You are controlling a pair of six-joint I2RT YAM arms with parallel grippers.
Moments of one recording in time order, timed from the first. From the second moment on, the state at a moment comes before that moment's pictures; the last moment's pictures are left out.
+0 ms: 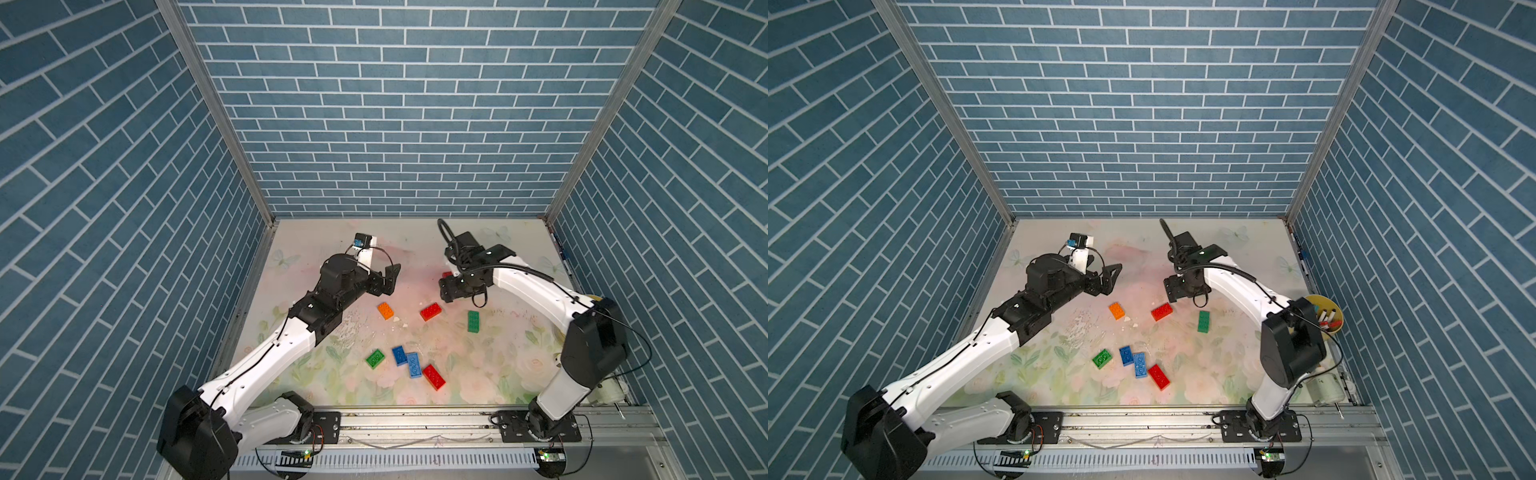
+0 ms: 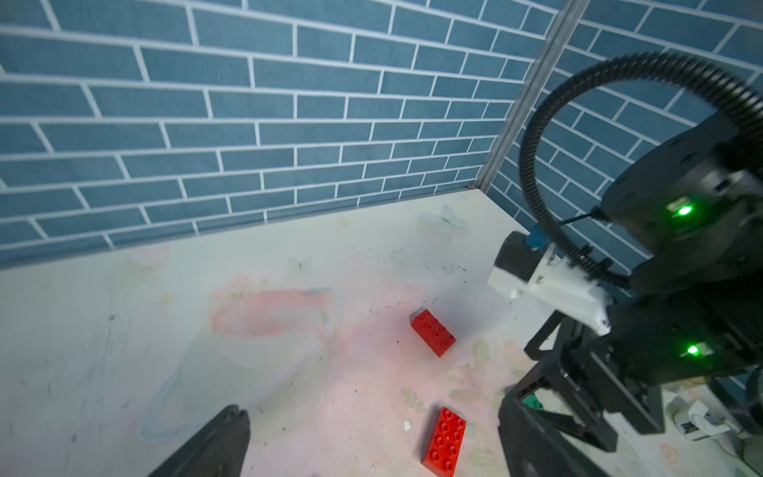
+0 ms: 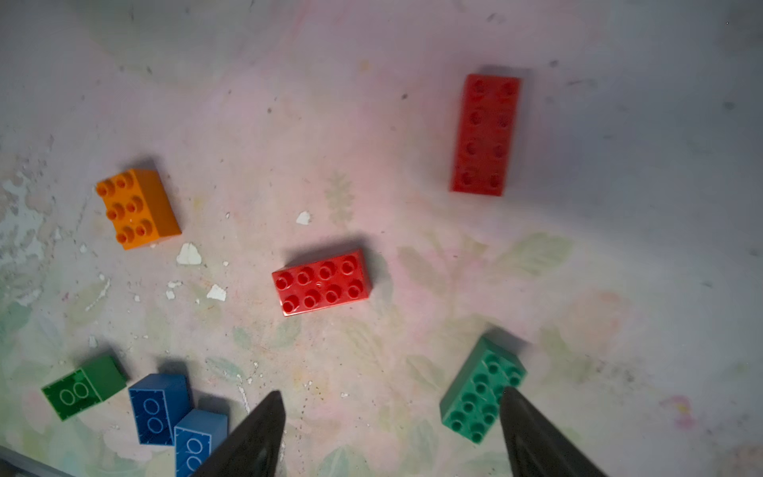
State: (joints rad) left arm -0.56 1.13 0.83 -0.04 0.04 -0.25; right arm 0.63 1.75 1.42 -0.96 -0.07 0.20
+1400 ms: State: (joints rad) left arm -0.47 1.20 0.79 -0.03 0.17 -0.38; right arm 0.79 2.10 1.61 -0.98 0.02 0.11
